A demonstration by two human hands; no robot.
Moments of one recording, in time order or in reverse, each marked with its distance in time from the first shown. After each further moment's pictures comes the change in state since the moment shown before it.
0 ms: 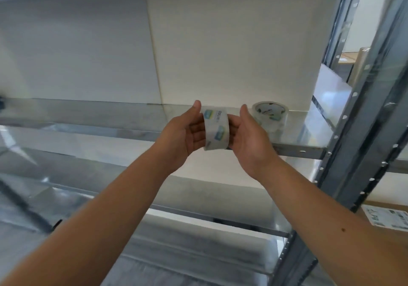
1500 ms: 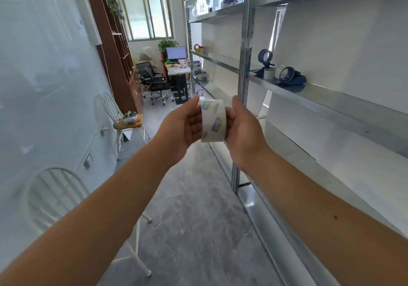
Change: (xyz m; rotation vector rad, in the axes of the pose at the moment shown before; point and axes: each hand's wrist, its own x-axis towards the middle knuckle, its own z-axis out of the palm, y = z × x) left_hand -0.413 0.143 -0.564 0.026 1.150 0.312; right_hand -0.014 0.212 0.737 0.163 -0.944 0.285
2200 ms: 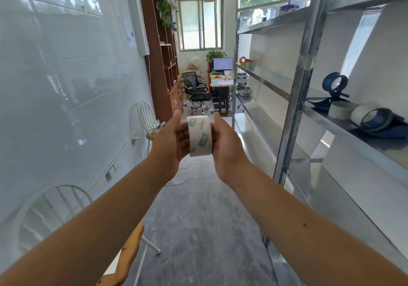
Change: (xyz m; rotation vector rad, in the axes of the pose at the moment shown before) left_hand 0.267 -0.006 -0.062 -0.062 0.486 0.055; right_hand 0.318 0.059 0.013 -0.028 -0.212 0.143
